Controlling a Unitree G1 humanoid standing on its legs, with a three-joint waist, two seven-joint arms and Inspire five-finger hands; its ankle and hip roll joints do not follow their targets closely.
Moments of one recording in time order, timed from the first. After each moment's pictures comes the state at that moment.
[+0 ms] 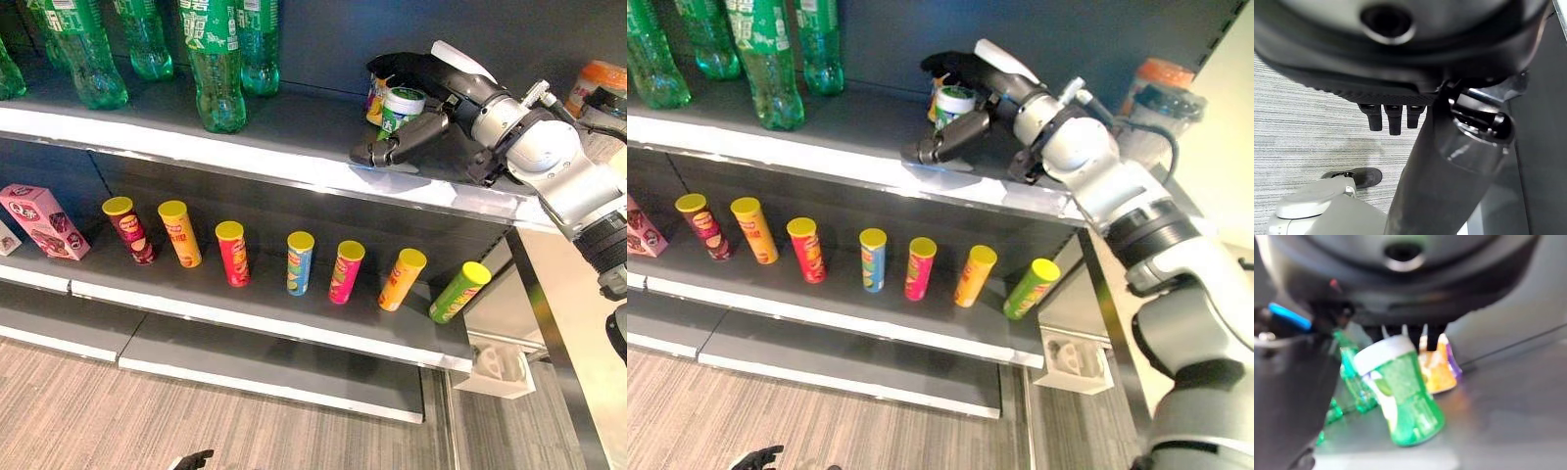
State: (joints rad) left arm 0.14 0.34 -0.16 1.05 -0.09 -0.04 0.01; right arm -1.31 -0.93 0.84 0.54 0.33 -0.10 0.13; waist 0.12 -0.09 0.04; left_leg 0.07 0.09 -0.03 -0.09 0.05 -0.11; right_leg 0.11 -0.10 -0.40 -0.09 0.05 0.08
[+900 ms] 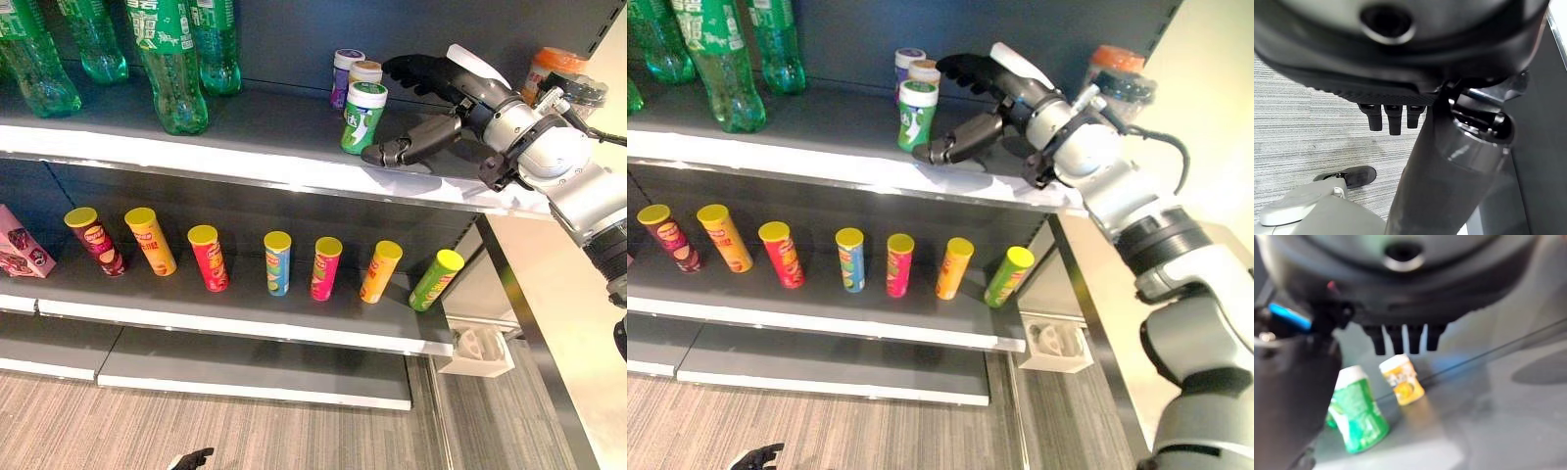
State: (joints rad) left arm 0.13 0.34 -0.15 1.05 -0.09 -0.04 0.02; right arm -1.25 -0.97 0.81 0.49 0.34 -0.09 0.12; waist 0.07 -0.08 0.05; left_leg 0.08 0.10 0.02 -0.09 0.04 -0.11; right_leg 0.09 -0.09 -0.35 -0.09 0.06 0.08
